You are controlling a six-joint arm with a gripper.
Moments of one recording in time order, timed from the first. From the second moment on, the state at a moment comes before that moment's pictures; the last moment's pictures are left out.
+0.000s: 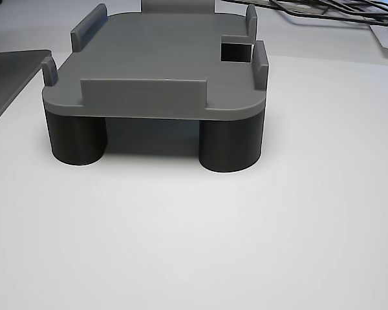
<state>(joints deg) 63.5 108.2 103.8 94.0 11.2 87.8</state>
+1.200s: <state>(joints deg) 31.1 82.0 72.8 94.3 7.8 119.5</state>
